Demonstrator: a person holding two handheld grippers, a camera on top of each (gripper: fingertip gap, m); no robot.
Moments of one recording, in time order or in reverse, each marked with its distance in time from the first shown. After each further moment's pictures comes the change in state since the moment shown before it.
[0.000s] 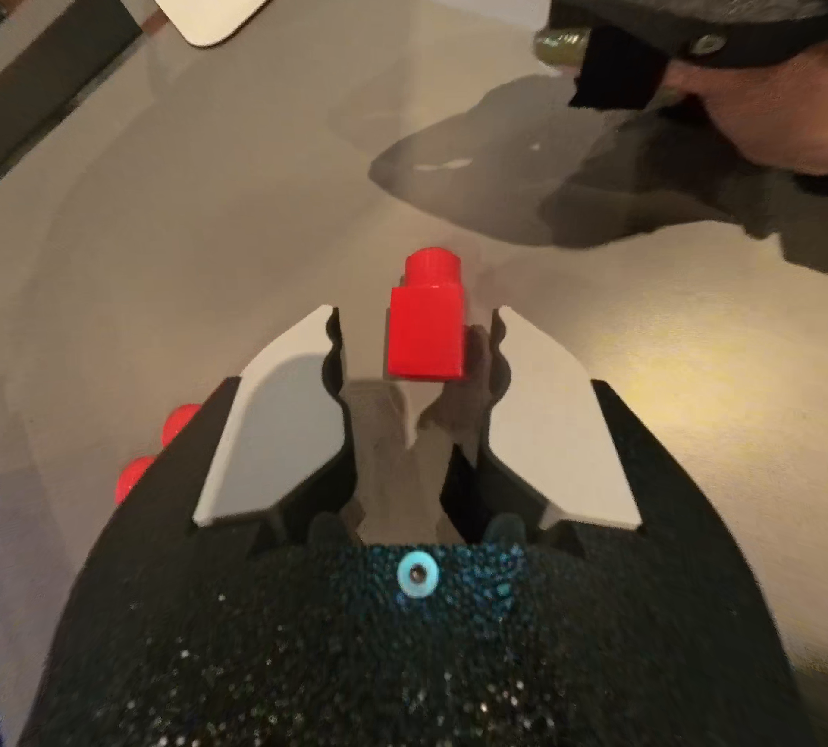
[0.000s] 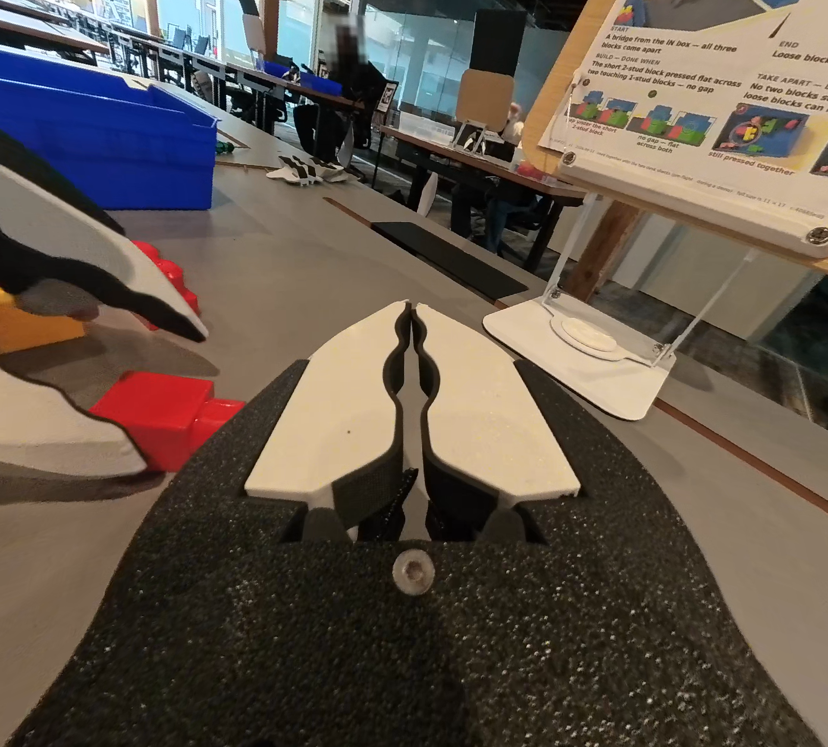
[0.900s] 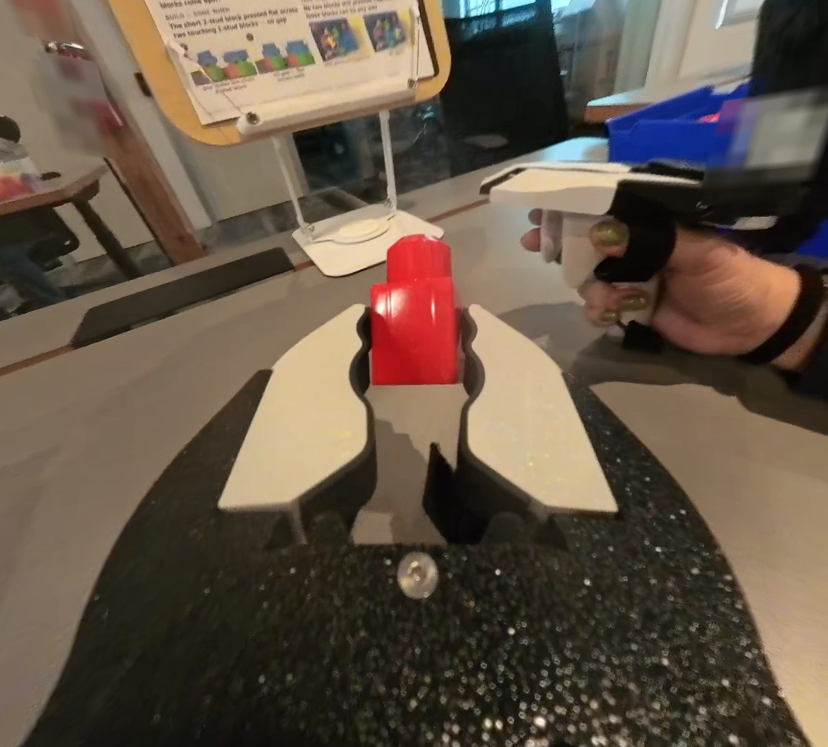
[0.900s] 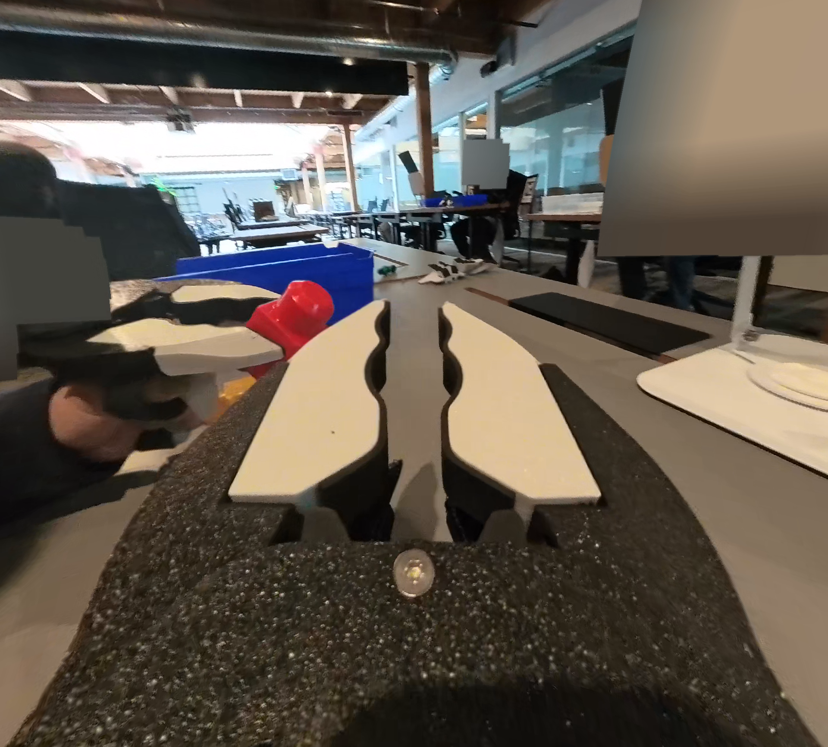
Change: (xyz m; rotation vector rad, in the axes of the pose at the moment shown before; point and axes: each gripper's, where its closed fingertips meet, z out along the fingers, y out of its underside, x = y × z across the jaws) left arm -0.033 -0.041 -0.054 0.723 -0.094 -0.151; right arm -0.020 -0.033 -0.011 0.243 -0.338 0.367
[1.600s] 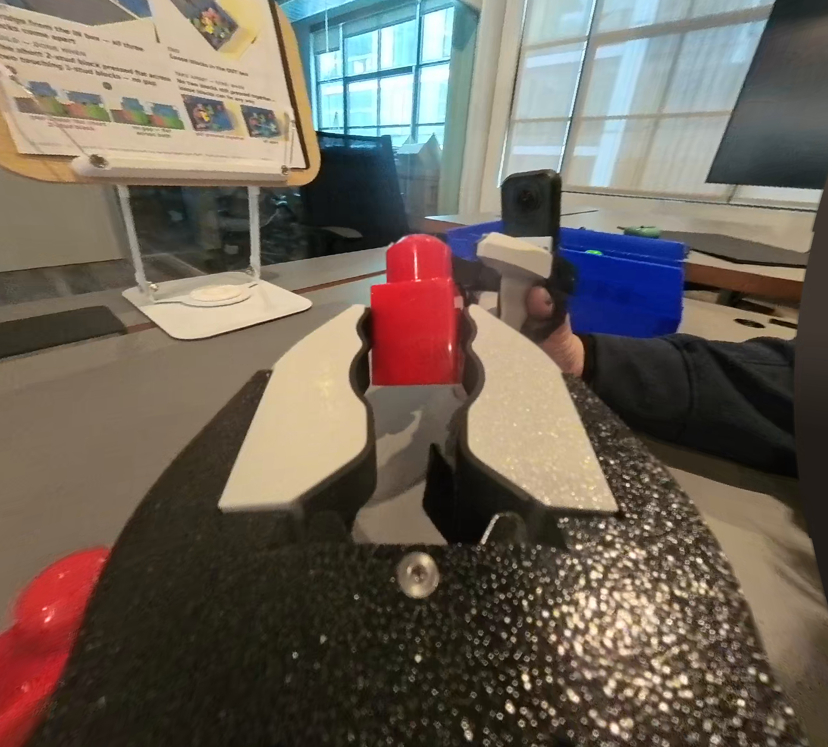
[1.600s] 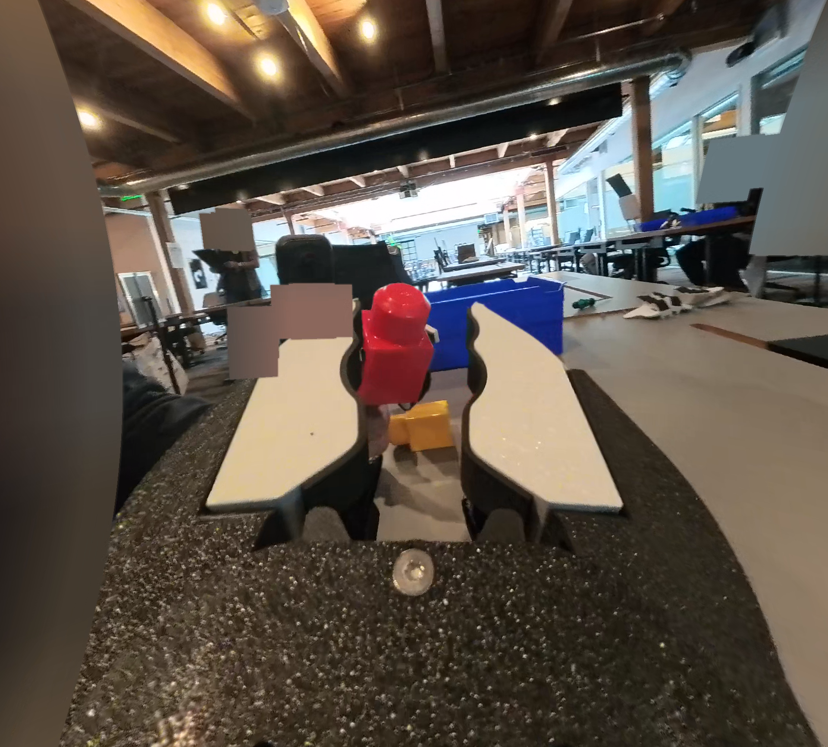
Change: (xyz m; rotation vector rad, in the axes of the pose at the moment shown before) left arm 0.035 -0.027 -0.014 0.215 0.354 -0.226; right arm -0.067 -0.015 0.001 0.108 -0.482 0.250
